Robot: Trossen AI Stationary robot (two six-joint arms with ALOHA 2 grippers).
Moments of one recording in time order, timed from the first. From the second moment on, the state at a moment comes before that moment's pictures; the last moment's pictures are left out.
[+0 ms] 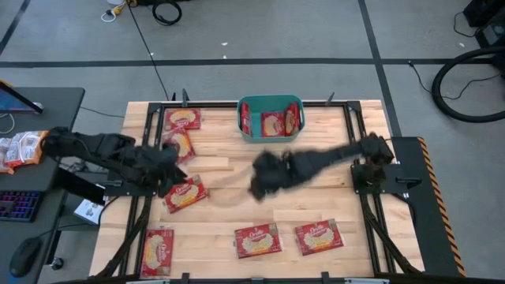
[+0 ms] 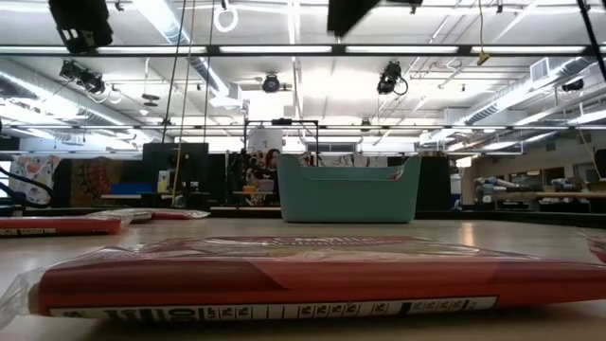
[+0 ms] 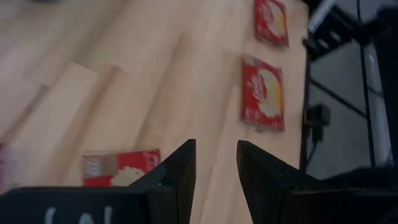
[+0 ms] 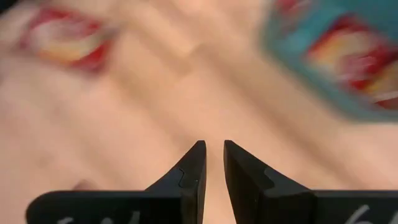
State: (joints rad) left arm -0.27 0.74 0.89 -0.88 -0.08 -0.69; right arm 0.29 1.94 2.01 -1.31 0.44 1.00
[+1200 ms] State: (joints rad) left arm -1.03 1.13 0.89 -0.56 -0.26 -1.25; right arm 0.36 2.19 1.85 -0.91 -0.13 0.32
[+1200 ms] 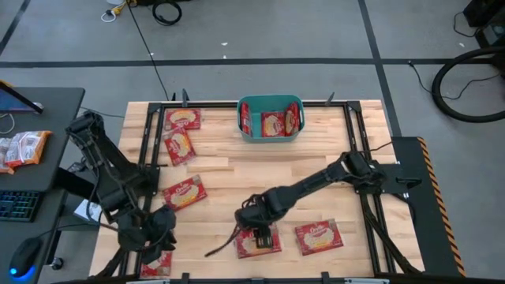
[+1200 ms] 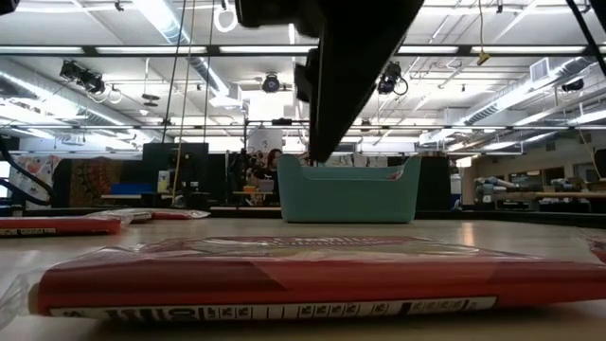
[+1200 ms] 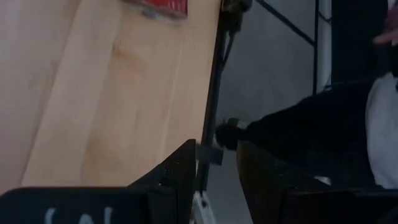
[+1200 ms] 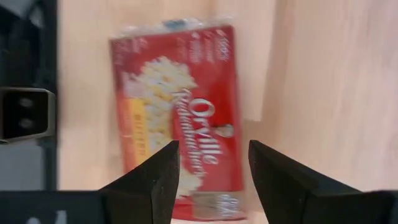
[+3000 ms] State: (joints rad) left arm -0.03 1.12 0.89 -0.90 -0.56 -0.62; right arm 0.11 1.84 1.79 -1.12 0.39 0.50
